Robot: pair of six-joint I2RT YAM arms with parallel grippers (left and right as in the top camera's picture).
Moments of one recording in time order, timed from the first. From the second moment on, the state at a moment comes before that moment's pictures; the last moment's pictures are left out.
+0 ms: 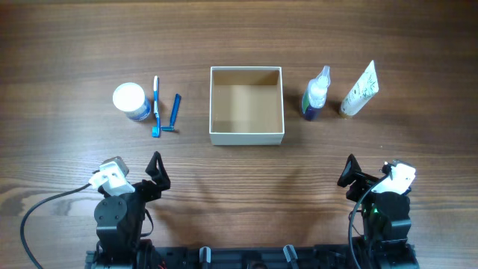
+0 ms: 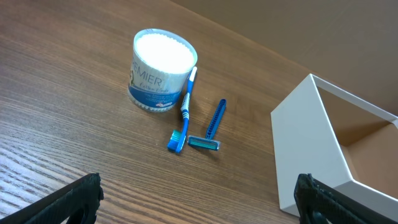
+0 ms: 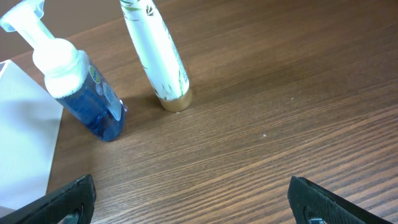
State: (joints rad) left arm 0.01 0.01 0.14 -0.49 -0.02 -0.42; right arm 0.09 0.01 0.17 -0.62 0.27 0.35
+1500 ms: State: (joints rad) left arm 0.01 0.01 0.14 -0.49 -0.03 -0.42; right arm 0.29 1.71 1.43 -0.95 0.14 0.28
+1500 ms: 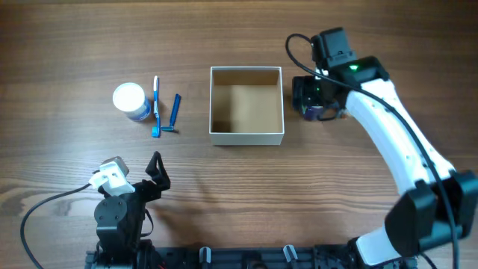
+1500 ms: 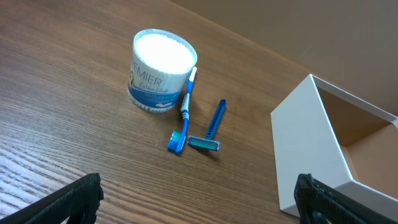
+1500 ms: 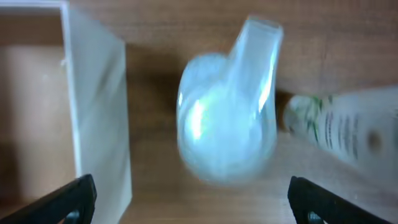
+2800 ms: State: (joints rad) left arm 0.01 0.01 0.14 -0.49 -0.03 -0.42; right arm 0.49 1.40 1.59 -0.98 0.27 0.34
